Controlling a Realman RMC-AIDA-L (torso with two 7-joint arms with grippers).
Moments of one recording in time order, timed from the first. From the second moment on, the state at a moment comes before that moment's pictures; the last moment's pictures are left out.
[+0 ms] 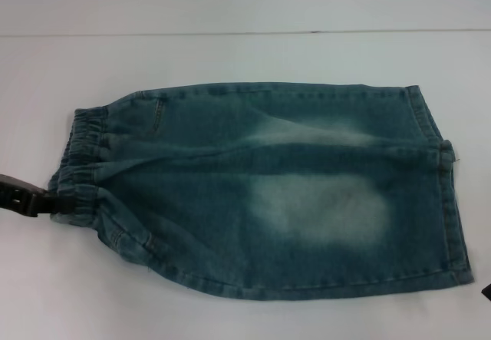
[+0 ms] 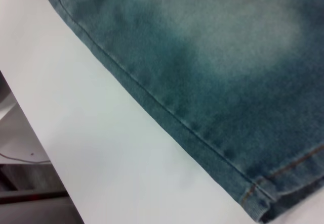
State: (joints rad) left arm -0.62 -1.99 0.48 0.88 2.63 1.69 -1.99; right arm 0.73 1.89 -0.75 -0.74 -2.79 -1.88 1.96
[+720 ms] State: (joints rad) left arm -0.63 -1.99 0.48 0.85 2.63 1.68 -1.99; right arm 0.77 1.94 -0.82 -0.68 -2.80 -1.78 2.00
